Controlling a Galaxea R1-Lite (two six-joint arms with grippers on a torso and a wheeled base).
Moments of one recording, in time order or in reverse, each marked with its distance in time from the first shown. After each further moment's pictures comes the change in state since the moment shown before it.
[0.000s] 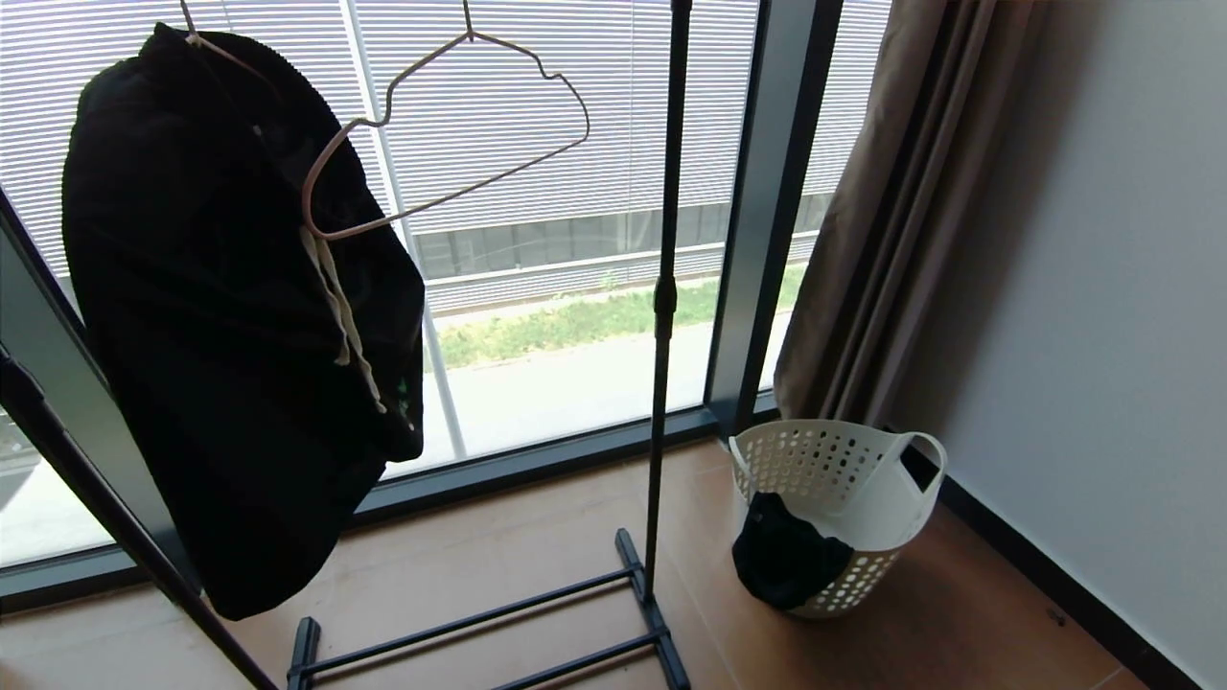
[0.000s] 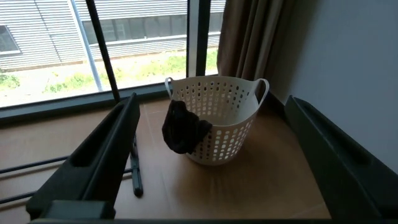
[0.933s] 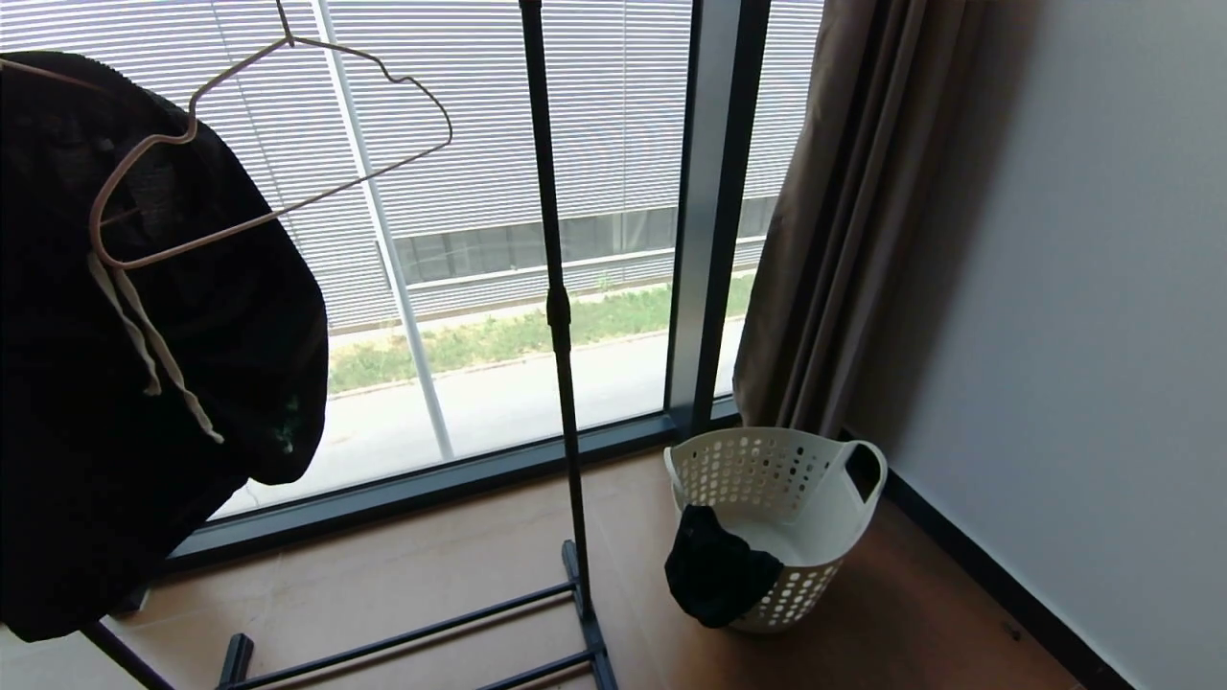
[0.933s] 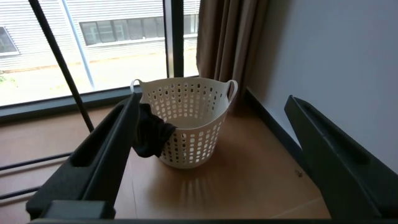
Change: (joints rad) left arm 0.000 0.000 -0.001 0.000 -0.001 0.000; right arm 0.001 0.000 0.001 0.000 -0.001 0.000
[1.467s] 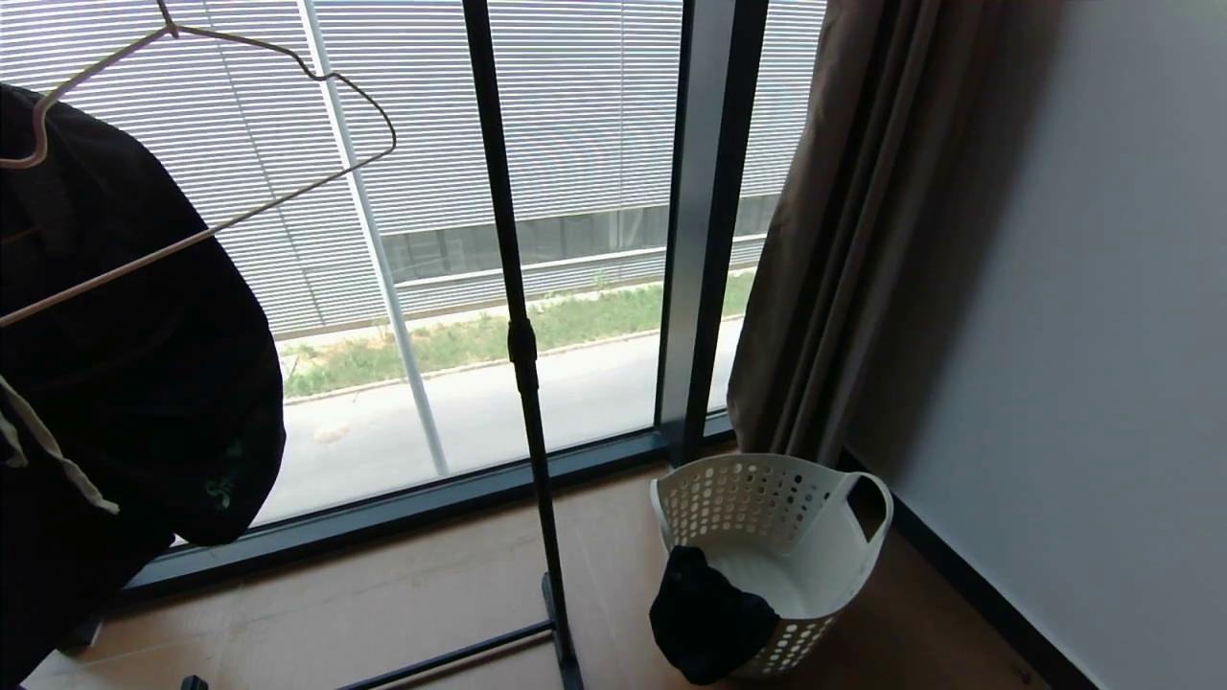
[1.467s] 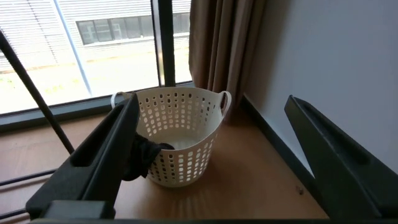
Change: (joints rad) left arm 0.000 0.000 0.002 0.000 -0.001 0.007; right arm -0.001 0.000 -0.001 -0.003 0.001 0.001
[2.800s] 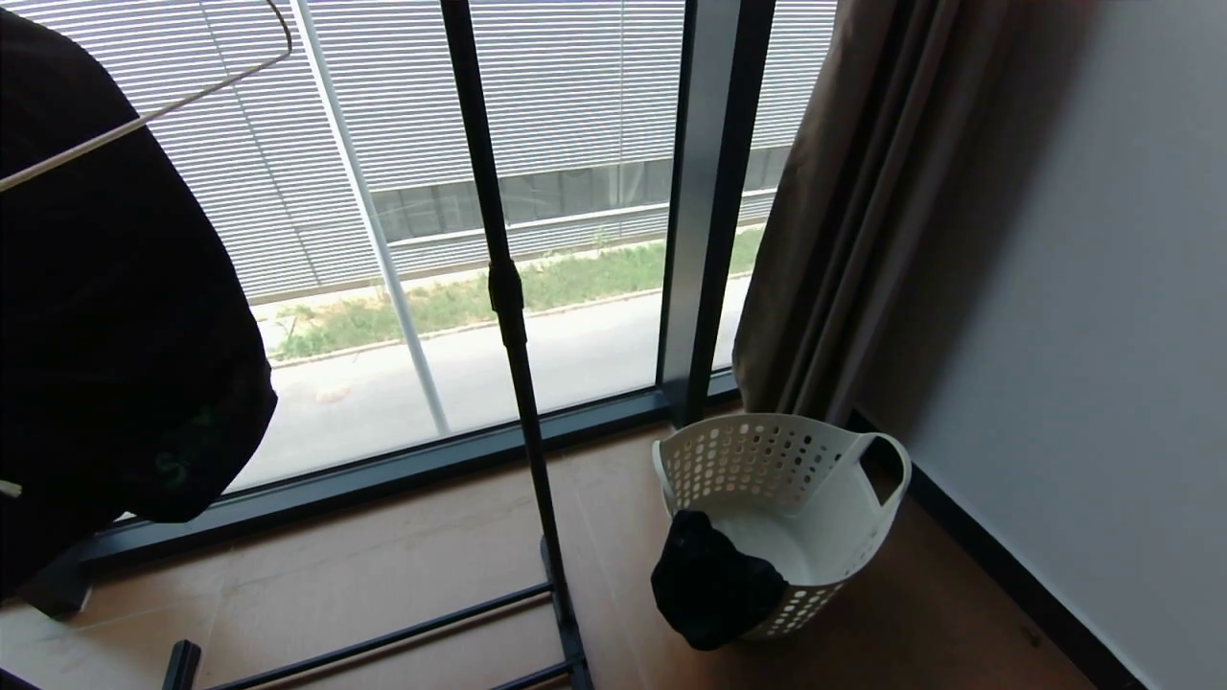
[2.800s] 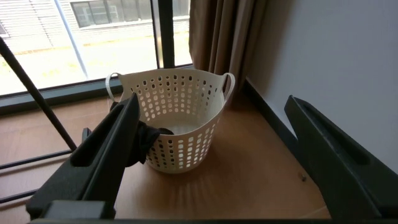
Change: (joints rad) left arm 0.001 0.000 0.000 0.000 0.000 0.003; right arm 0.000 -0.001 0.002 0.001 -0.005 0.005
